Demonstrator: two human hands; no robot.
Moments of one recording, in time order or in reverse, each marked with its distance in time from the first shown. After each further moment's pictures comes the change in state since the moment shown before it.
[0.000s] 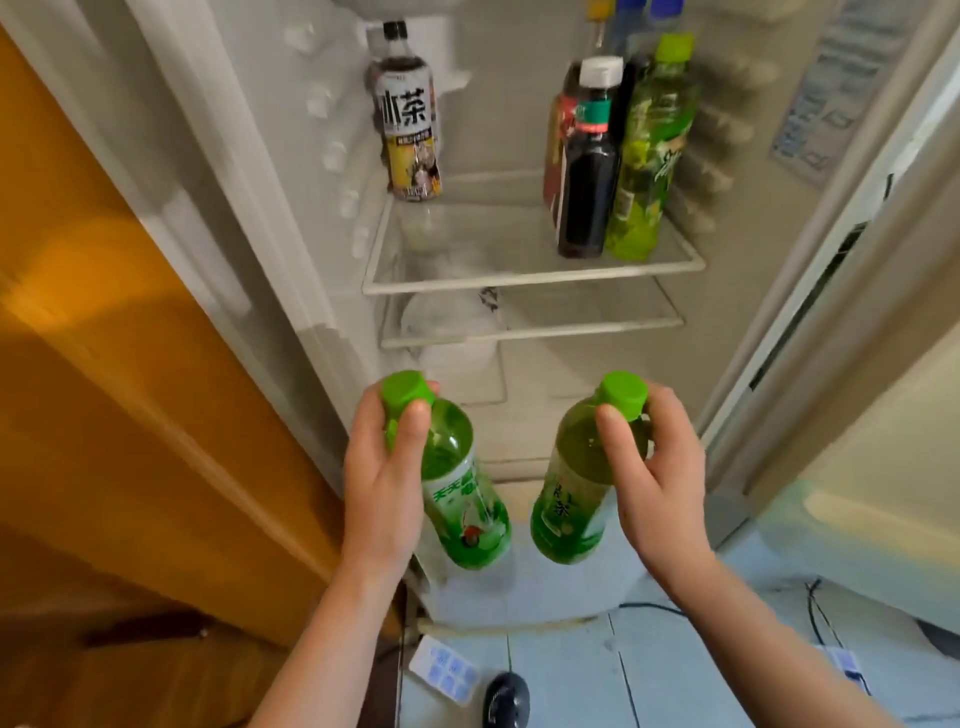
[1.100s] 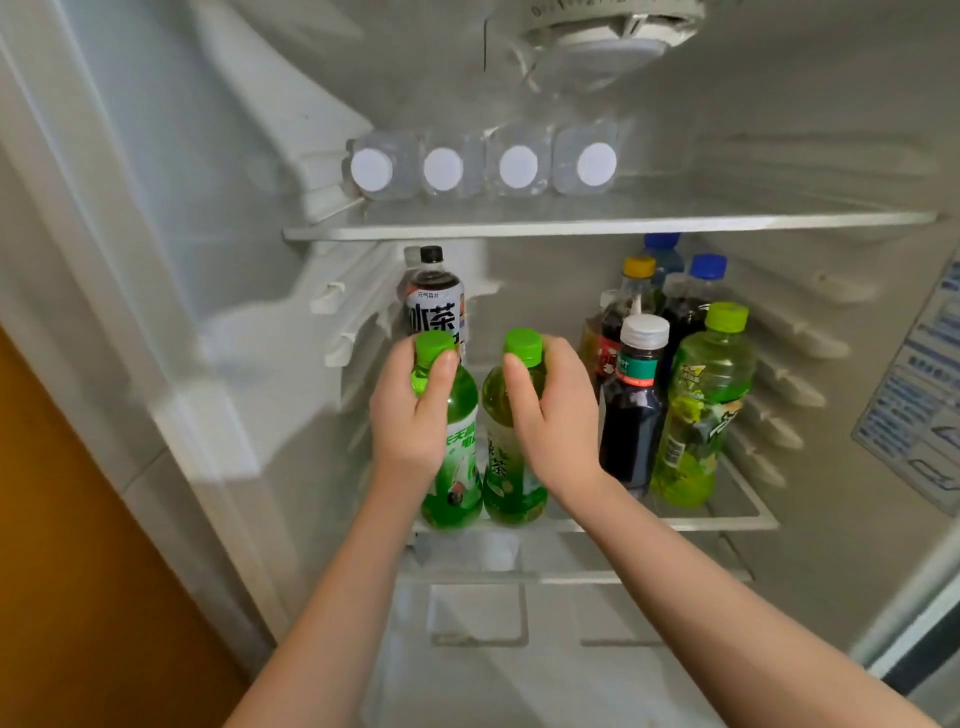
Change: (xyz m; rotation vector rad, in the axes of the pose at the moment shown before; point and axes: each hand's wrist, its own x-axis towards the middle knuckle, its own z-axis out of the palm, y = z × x) left_hand 0.283 0.020 0.054 0.264 0.155 0.386; right_hand 0.278 -0.021 0.128 -0.083 0.015 -0.279
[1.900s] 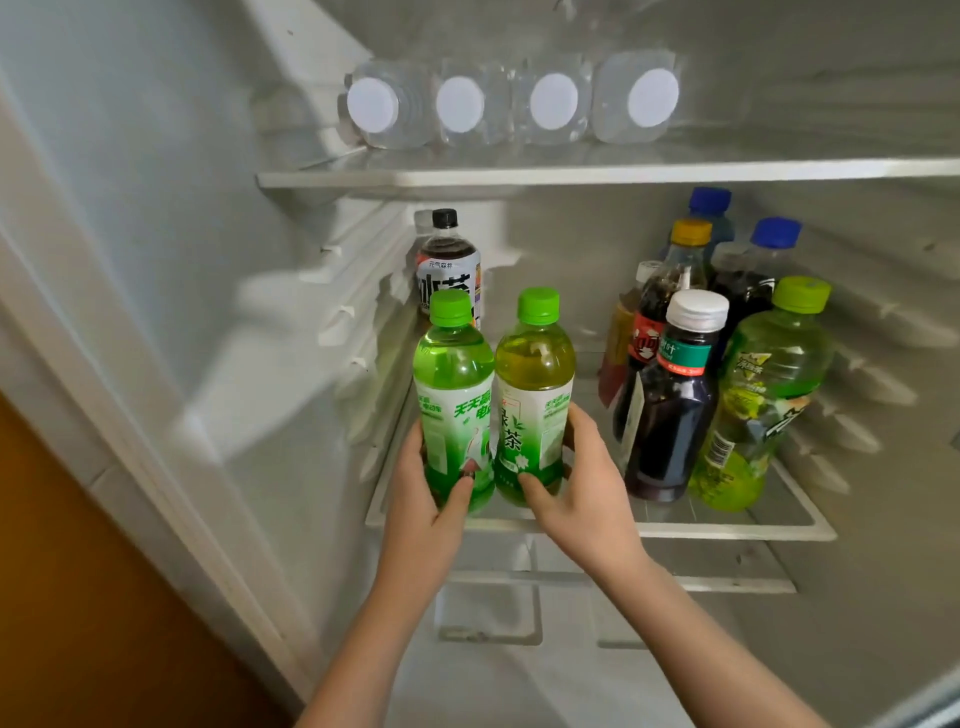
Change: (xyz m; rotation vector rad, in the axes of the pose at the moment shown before) left_hand -0.072 -0.081 -0.005 -0.050 -0.147 -0.184; right_hand -0.060 0.076 0.016 0.027 -0.283 0.183
